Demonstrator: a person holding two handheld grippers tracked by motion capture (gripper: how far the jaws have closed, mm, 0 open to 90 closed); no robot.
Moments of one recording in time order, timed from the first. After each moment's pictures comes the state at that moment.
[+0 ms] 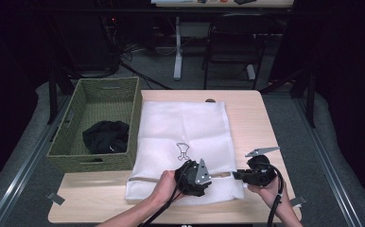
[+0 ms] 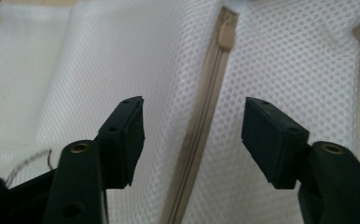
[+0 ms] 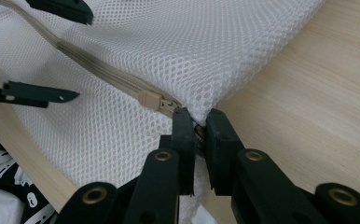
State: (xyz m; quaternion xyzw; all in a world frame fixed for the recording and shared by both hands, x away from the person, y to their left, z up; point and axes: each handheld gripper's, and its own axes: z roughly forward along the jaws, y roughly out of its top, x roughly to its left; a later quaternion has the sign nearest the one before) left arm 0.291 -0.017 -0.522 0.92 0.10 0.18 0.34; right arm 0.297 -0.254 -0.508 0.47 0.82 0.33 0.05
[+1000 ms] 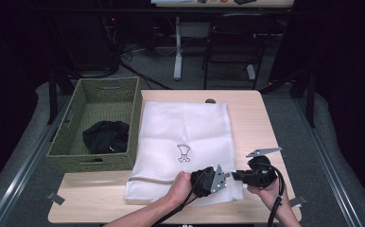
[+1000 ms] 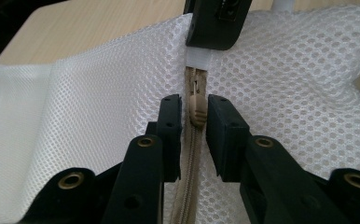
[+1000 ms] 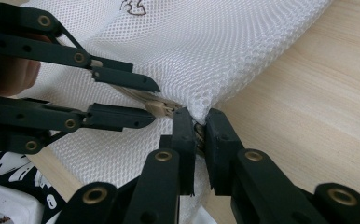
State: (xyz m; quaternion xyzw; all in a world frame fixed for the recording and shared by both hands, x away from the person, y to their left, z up) left arm 0.286 -0.051 -0.536 0.91 0.04 0.21 0.36; right arm 0.291 -0.252 -0.502 0.48 0.80 0.34 0.05
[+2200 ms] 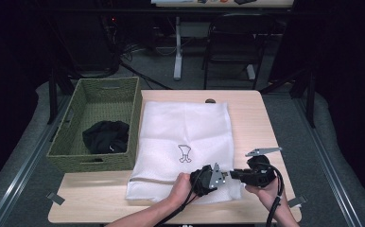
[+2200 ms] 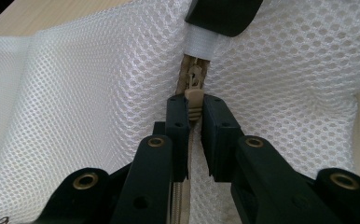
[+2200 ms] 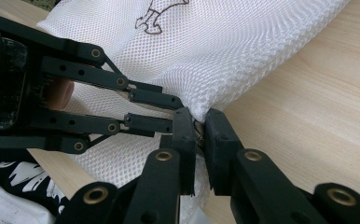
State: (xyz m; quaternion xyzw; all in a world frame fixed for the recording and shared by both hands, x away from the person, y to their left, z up) left arm 0.292 -0.050 -0.547 0.90 0.09 0.18 0.38; right arm 0.289 -0.248 -0.498 0.48 0.80 0.36 0.05
